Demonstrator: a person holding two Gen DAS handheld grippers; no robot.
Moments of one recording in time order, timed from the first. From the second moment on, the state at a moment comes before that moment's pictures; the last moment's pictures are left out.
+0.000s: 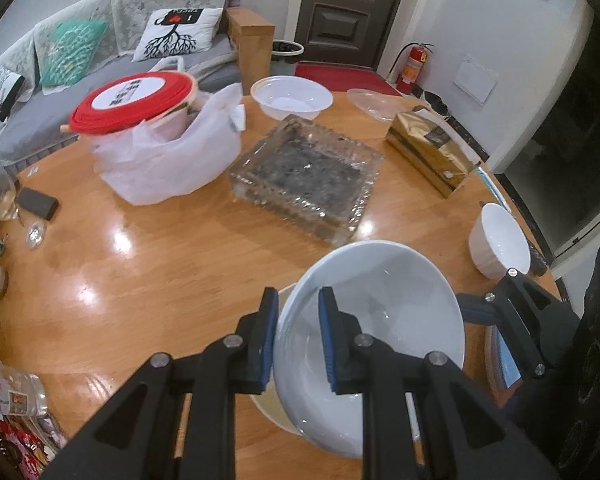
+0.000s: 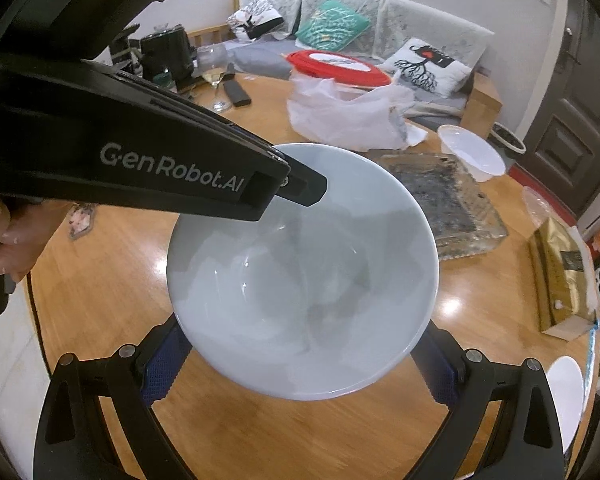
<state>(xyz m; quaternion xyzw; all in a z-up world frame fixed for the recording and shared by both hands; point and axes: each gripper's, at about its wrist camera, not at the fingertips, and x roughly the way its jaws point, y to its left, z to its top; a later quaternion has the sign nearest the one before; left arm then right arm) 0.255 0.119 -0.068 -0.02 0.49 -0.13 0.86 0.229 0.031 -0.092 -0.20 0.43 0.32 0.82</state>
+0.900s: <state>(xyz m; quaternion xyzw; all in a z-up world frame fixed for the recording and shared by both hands) 0.266 0.131 -0.107 -0.02 0.53 -0.11 0.84 0.243 0.046 -0.111 -0.21 0.47 0.33 0.79</state>
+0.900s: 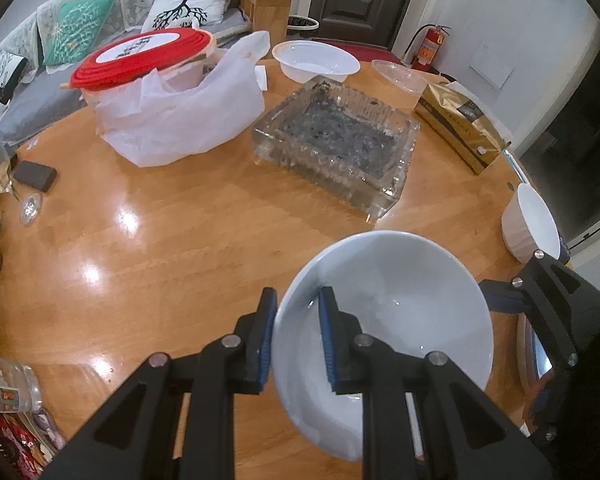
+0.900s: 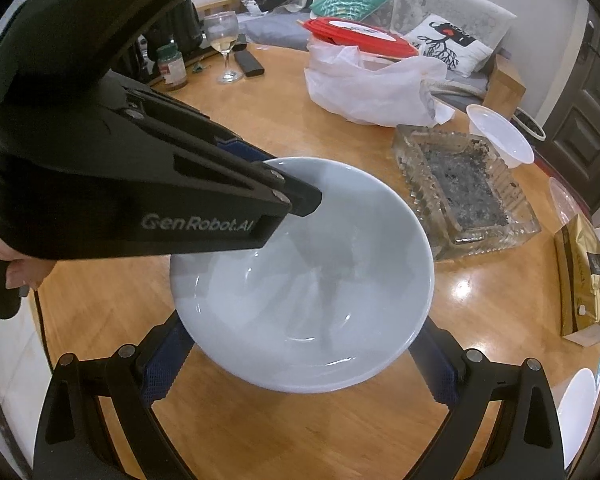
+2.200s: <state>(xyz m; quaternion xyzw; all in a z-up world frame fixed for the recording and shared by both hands) 0.258 0.106 -0.089 0.04 0.53 -0.06 0.84 0.223 0.002 -0.090 -0.18 0.44 0.35 0.81</state>
